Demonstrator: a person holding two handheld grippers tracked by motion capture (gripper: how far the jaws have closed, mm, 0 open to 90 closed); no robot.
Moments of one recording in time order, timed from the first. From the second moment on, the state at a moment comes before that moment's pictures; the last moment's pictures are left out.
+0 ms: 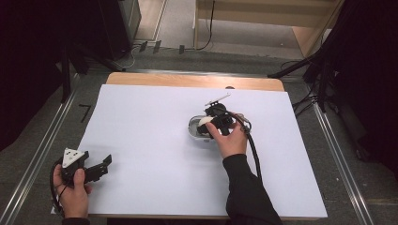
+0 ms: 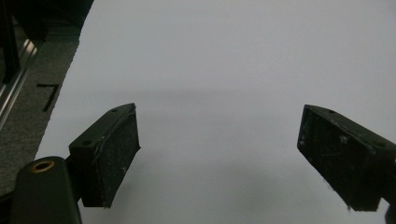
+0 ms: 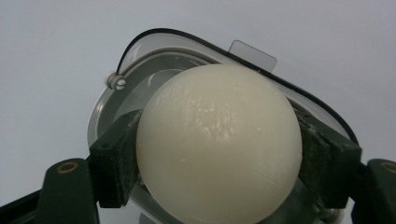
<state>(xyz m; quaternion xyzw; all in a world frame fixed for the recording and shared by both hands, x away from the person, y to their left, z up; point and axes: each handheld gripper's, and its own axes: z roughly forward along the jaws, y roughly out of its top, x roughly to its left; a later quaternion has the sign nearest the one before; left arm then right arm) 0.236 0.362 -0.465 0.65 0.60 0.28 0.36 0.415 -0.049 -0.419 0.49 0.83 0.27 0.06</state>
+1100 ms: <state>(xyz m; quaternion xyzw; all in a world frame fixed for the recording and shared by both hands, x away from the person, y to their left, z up) 0.236 0.362 -0.465 0.65 0.60 0.28 0.36 0.397 -0.083 -0.408 0.49 0.81 0.32 0.06</state>
